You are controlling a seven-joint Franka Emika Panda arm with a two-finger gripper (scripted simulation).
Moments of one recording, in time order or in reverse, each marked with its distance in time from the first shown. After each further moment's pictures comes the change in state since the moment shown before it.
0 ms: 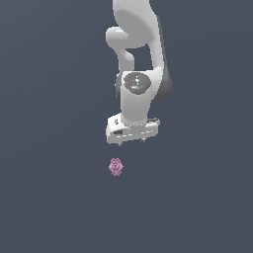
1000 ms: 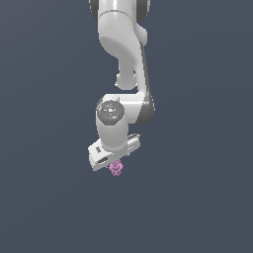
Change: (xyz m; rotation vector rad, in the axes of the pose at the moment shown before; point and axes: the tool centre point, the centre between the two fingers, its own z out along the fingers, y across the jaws) arm 0.049 0.072 0.044 0.012 0.012 -0.316
